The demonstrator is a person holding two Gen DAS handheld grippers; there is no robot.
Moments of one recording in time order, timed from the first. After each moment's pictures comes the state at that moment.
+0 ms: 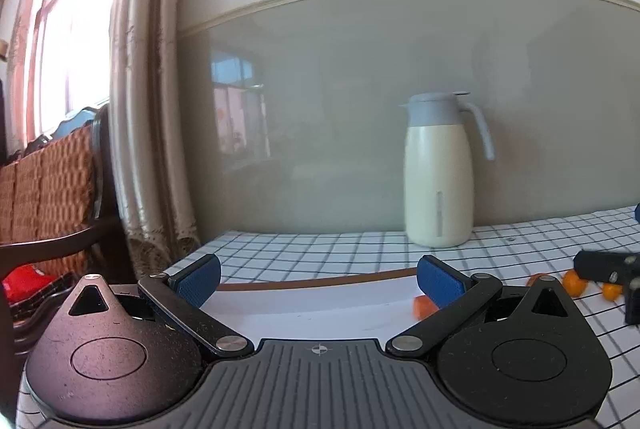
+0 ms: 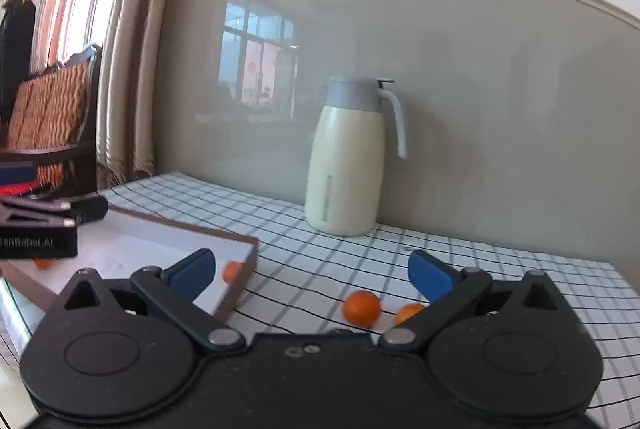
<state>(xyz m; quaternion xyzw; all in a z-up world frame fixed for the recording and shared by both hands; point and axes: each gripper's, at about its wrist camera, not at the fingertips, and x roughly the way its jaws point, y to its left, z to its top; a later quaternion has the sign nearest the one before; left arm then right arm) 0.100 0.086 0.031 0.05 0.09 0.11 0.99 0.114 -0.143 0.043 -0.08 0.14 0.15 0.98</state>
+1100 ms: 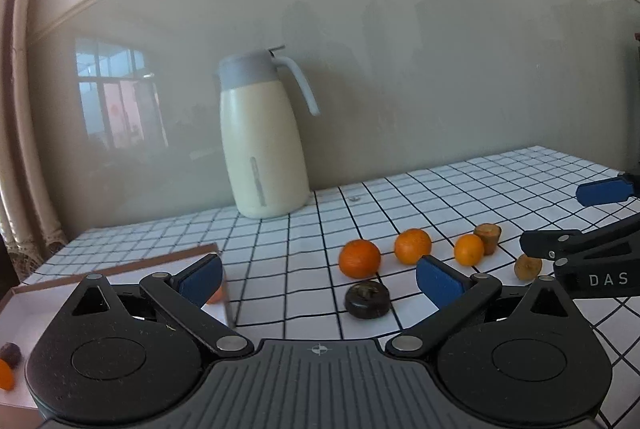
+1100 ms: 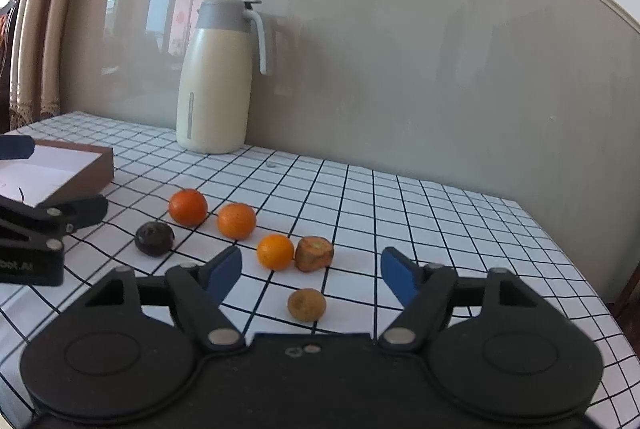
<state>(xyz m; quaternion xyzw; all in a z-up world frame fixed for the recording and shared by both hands) 0.139 -0.063 -0.006 0.10 0.15 -0.04 0.98 0.125 -0.253 0.003 -0.10 0.20 0.03 0.97</state>
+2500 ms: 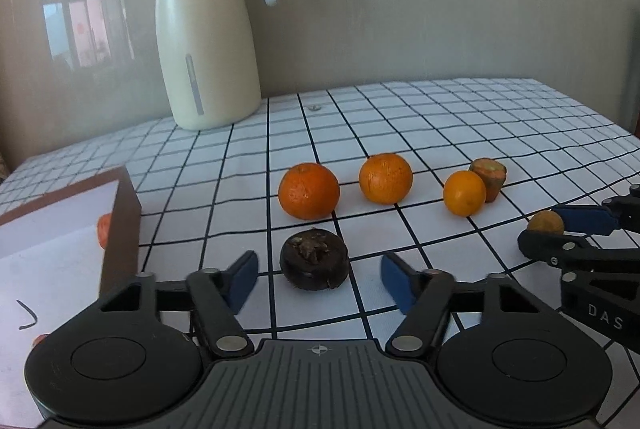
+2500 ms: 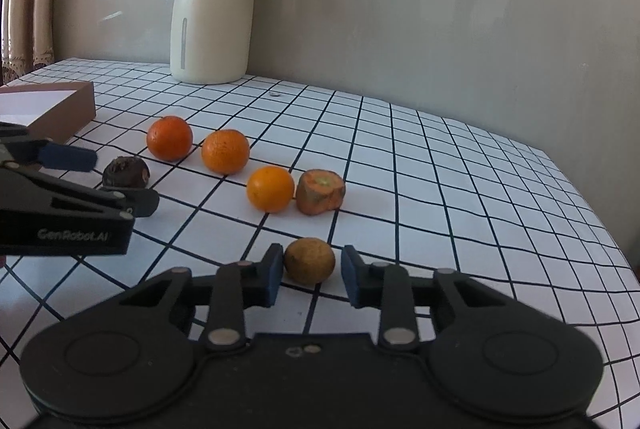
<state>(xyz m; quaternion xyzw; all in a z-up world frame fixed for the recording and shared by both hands) 0.214 -0.096 -0.048 0.08 0.29 -0.08 0.95 0.168 -0.262 -0.031 -0.09 0.30 0.04 0.95</state>
